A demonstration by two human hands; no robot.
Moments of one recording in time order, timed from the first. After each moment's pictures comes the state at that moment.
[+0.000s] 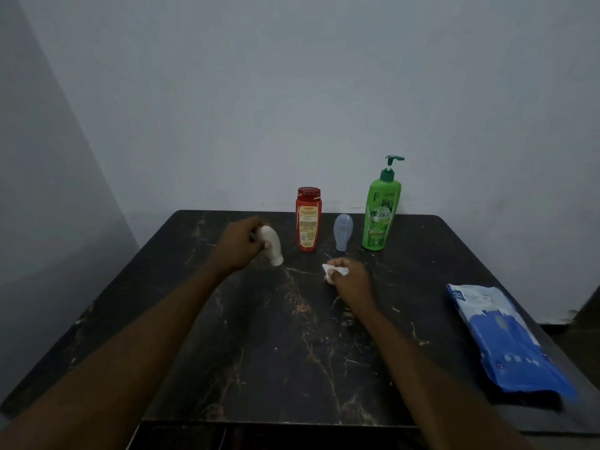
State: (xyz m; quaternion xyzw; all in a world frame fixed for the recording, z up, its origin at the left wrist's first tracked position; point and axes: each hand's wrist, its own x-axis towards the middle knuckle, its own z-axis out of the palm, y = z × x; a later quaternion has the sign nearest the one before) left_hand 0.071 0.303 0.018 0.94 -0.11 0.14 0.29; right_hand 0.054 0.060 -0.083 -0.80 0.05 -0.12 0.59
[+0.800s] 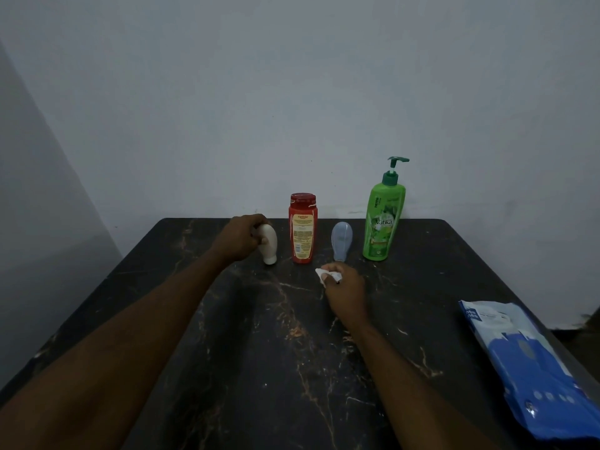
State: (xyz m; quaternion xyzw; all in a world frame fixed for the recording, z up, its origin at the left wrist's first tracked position) left_hand 0.177 0.297 0.003 0.96 -0.11 0.10 0.22; right_hand 0.093 0.069 -0.097 -0.81 0.05 -0.16 0.56
